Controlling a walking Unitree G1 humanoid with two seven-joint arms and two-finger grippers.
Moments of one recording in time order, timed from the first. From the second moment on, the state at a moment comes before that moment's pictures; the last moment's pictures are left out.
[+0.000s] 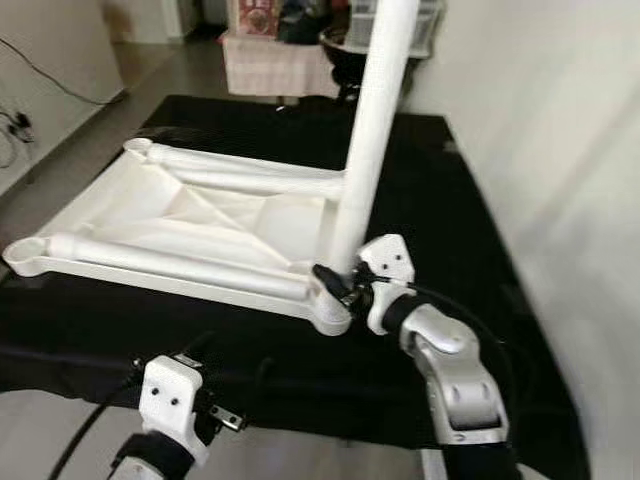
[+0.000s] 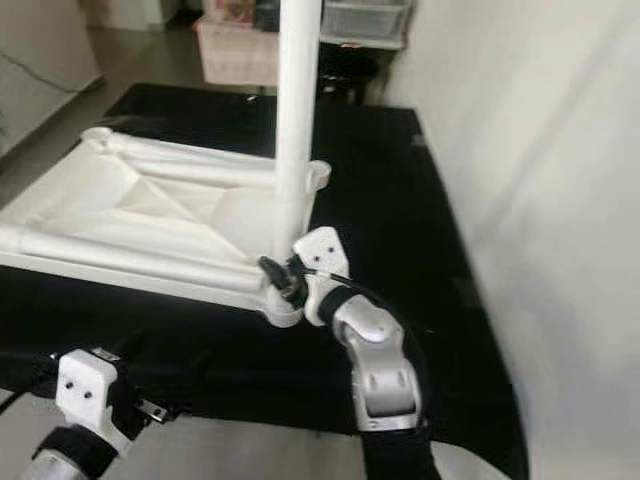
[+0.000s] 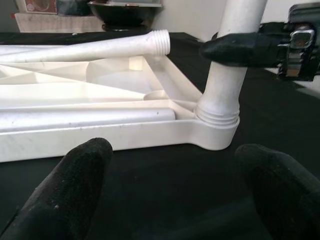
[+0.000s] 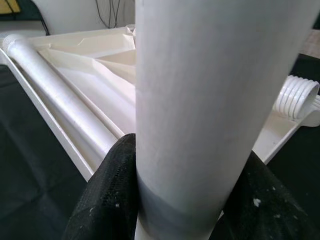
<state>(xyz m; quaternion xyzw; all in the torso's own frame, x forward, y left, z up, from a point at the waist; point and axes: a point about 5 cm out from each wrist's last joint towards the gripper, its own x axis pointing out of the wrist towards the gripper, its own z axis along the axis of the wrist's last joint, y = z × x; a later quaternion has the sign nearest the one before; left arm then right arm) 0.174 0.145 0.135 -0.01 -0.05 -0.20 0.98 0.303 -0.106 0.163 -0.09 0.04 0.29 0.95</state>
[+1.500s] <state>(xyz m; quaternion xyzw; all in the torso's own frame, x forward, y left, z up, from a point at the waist) 0.162 0.136 0.135 -0.03 -0.04 -0.21 0.98 0.360 -0.097 0.206 -0.14 0.01 0.64 0.75</state>
